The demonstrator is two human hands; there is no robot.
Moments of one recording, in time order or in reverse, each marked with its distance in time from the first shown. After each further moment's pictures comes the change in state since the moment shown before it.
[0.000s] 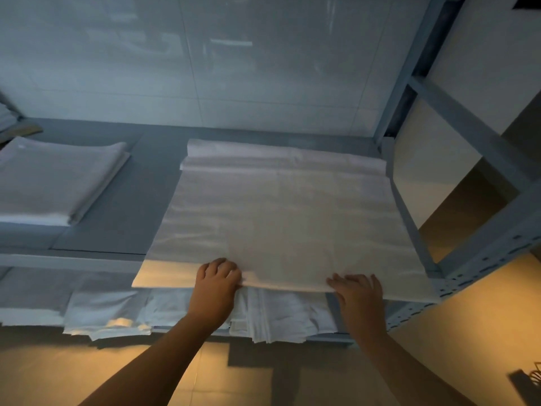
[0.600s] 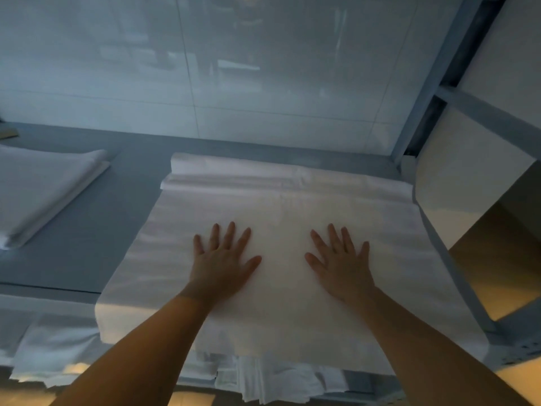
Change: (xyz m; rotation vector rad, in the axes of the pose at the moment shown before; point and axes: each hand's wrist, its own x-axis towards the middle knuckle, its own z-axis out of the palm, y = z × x) left_hand 0.152 -0.050 0.075 0.112 -0.215 -0.249; right_hand 0.172 0.018 0.083 -0.162 -0.423 0.084
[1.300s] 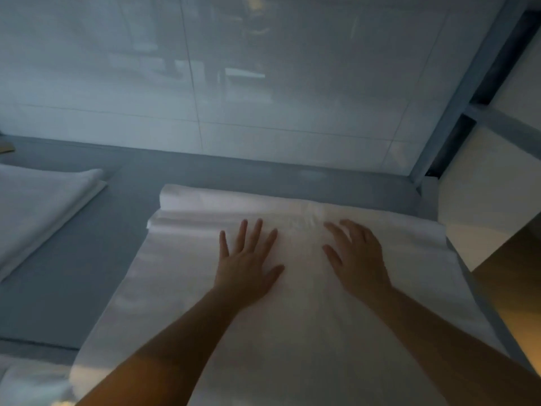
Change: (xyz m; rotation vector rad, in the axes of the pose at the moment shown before) left_hand 0.066 0.019 -0.026 0.004 0.138 0.114; right_hand 0.064 -0.008 -0.049 0.123 0.502 -0.167
